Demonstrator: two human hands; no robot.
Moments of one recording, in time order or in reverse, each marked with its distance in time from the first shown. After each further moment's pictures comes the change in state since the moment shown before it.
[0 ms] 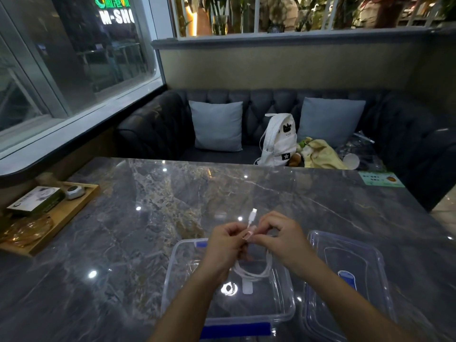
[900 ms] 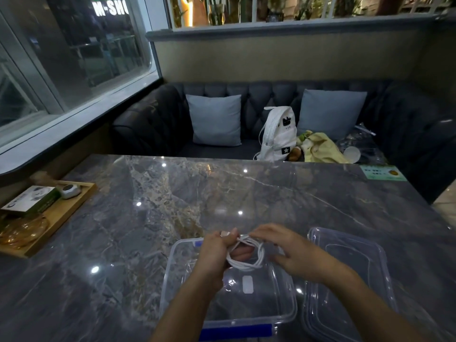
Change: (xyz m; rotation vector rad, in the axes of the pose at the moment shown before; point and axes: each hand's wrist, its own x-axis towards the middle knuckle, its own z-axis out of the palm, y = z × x) left_hand 0.004 -0.010 -0.012 -0.163 0.110 -0.227; right_hand -0.004 0.022 -0.024 -0.409 -0.456 -0.130
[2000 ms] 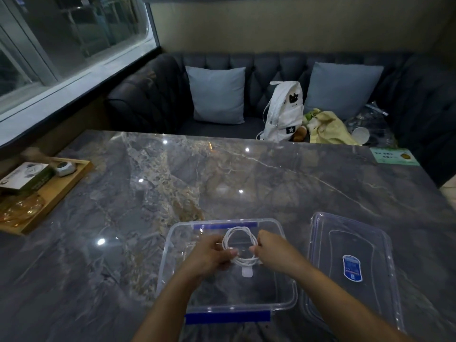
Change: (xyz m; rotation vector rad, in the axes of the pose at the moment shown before) left_hand 0.020 -0.041 -0.048 0.573 -0.078 -0.049; right_hand 0.032 0.032 0.071 -0.001 -0.143 0.615
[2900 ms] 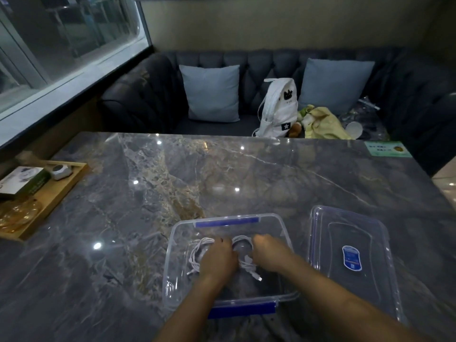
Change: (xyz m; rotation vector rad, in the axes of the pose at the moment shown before) left_hand 0.026 -0.031 0.027 0.841 0.245 0.105; right_hand 0.016 0.004 0.029 -0.275 -0.017 -0.034
